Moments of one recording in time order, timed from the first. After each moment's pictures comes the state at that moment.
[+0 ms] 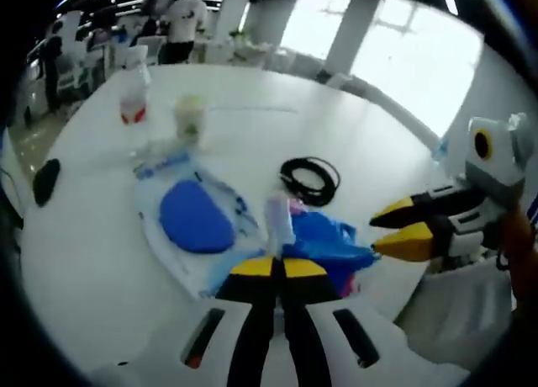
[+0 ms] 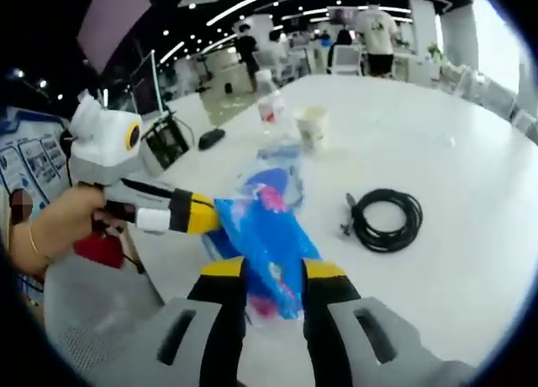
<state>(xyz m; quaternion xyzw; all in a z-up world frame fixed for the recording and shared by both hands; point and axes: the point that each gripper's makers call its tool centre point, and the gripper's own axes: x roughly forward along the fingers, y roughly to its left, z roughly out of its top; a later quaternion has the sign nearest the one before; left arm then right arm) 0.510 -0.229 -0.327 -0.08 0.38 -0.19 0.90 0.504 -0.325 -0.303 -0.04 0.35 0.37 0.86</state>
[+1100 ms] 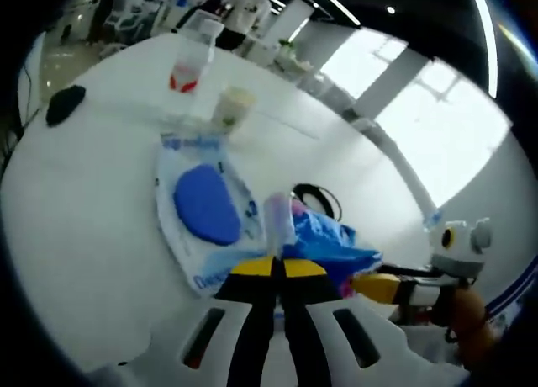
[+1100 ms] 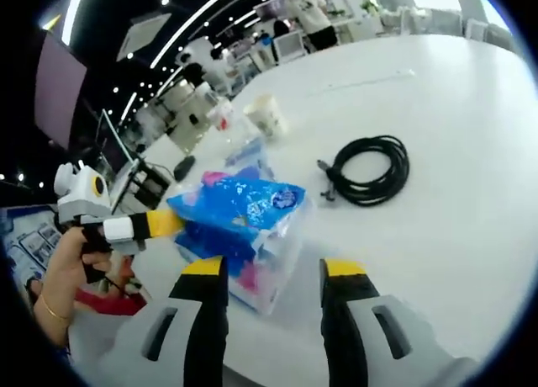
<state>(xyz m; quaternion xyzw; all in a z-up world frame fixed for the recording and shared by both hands) 0.512 -0.216 -0.317 -0.26 0.36 -0.14 0.88 0.503 -0.338 -0.336 0.11 0.41 0.30 0.86</state>
